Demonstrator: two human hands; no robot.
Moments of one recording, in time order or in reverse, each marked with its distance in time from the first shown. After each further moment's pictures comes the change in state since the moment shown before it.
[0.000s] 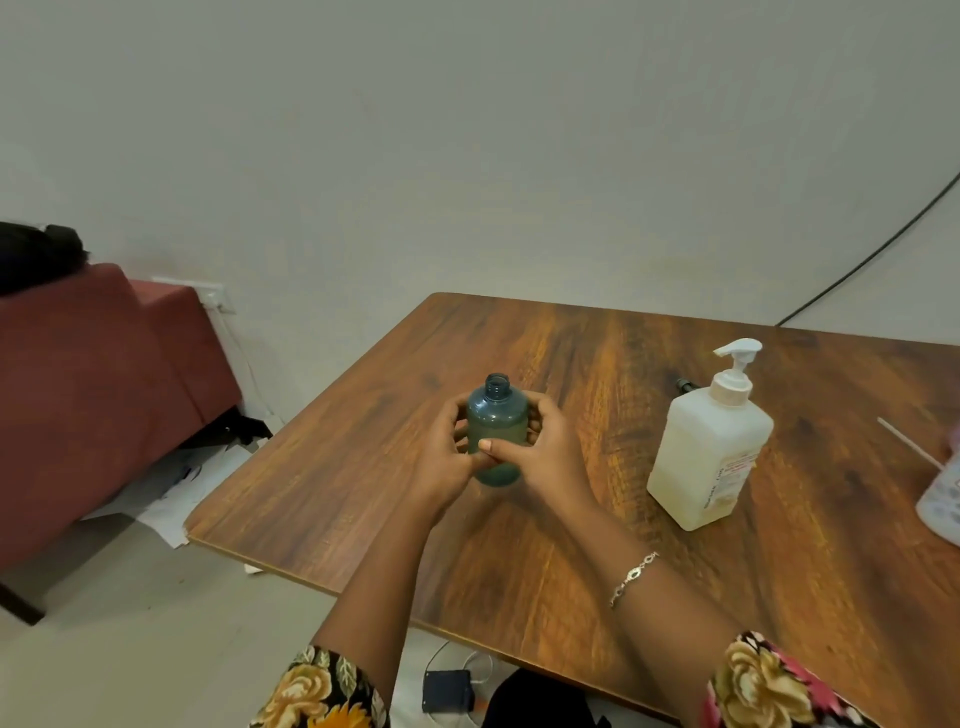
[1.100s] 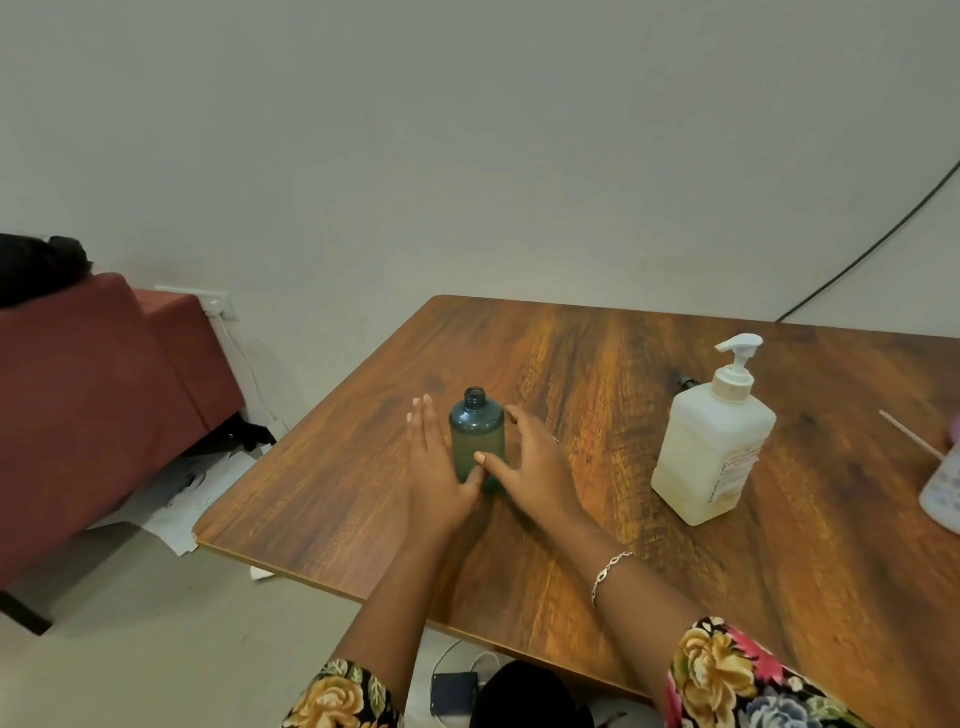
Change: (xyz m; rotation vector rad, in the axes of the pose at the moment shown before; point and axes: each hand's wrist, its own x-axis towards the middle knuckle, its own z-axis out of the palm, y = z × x) left_hand -0.006 -0.045 -0.008 0.700 0.306 0.204; right_hand 0.005 0.040 0.024 -0.379 0.017 -0.202
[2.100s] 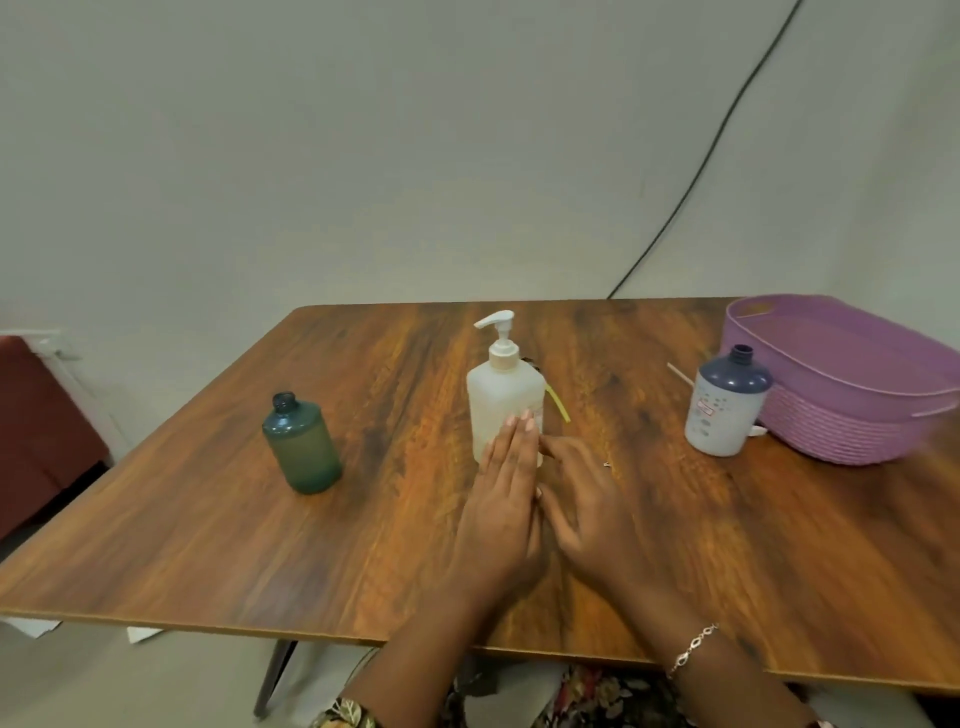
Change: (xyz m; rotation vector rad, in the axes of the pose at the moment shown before) left_hand -0.108 0.171 0.106 -0.097 -0.198 0.650; right_hand -0.129 0.076 -0.196 -0.133 0.215 -0.208
